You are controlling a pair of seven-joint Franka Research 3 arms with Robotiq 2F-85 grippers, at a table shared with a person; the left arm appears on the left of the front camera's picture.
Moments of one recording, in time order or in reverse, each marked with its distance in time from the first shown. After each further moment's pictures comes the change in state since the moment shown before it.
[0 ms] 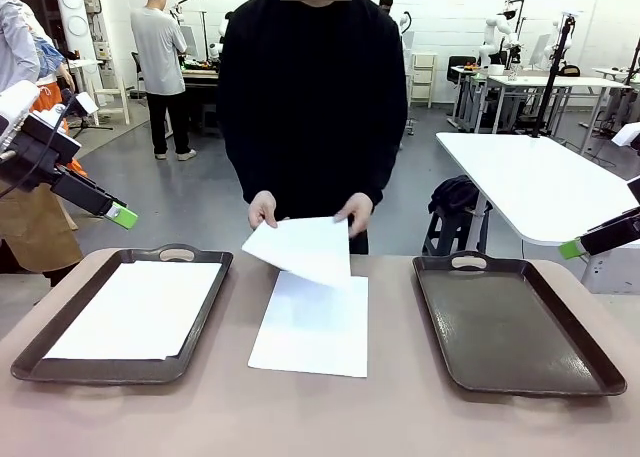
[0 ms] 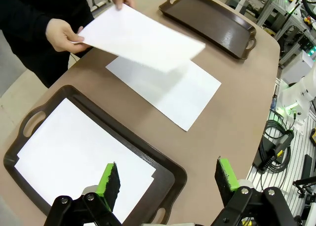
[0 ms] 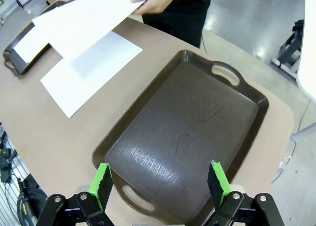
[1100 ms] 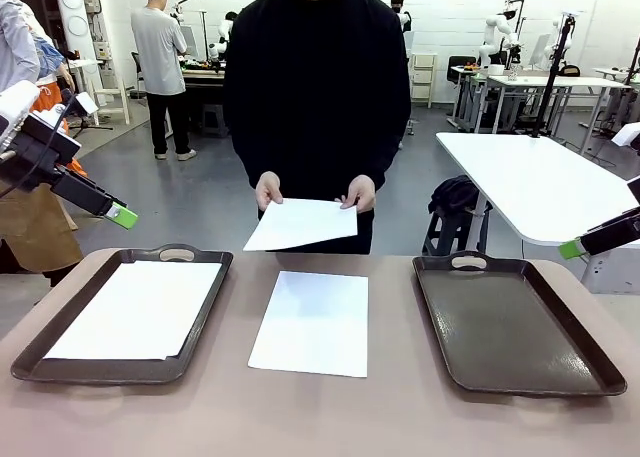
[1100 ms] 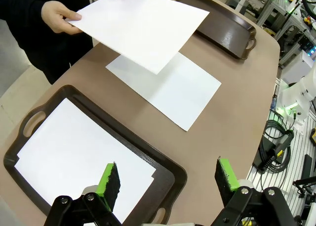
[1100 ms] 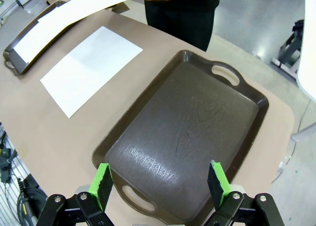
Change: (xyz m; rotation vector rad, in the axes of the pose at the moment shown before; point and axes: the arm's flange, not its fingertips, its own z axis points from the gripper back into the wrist) left arm 0.000 0.000 0.000 0.000 0.000 0.000; right arm 0.000 0.000 0.000 0.000 0.000 0.000
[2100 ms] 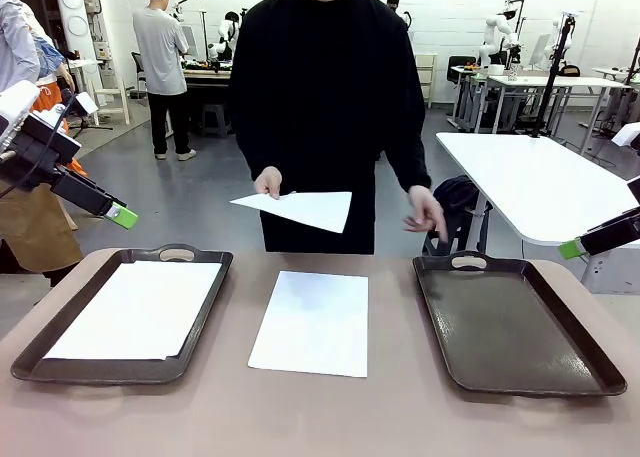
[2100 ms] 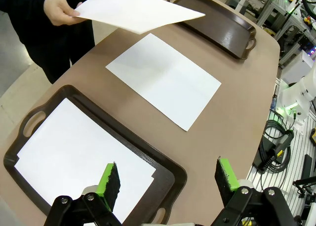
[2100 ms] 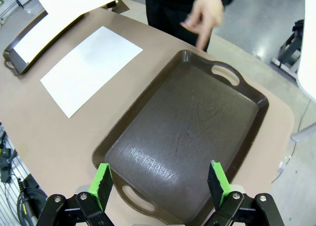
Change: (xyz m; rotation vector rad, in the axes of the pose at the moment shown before) left arm 0.000 0.000 0.000 0.000 0.000 0.000; right arm 0.000 0.000 0.000 0.000 0.000 0.000
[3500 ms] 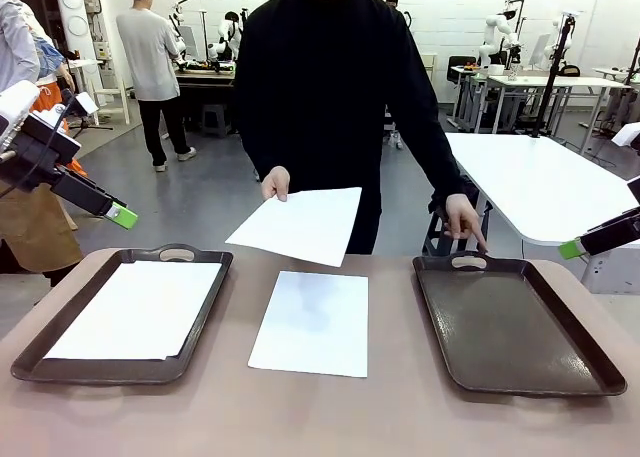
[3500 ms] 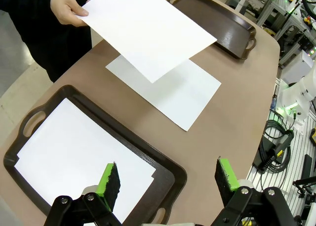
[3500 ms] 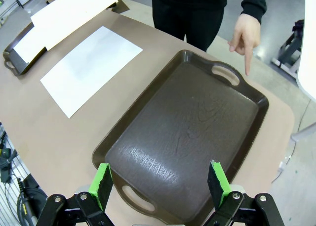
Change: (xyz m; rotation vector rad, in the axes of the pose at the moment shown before) left arm 0.000 0.000 0.000 0.000 0.000 0.000; right arm 0.000 0.000 0.000 0.000 0.000 0.000
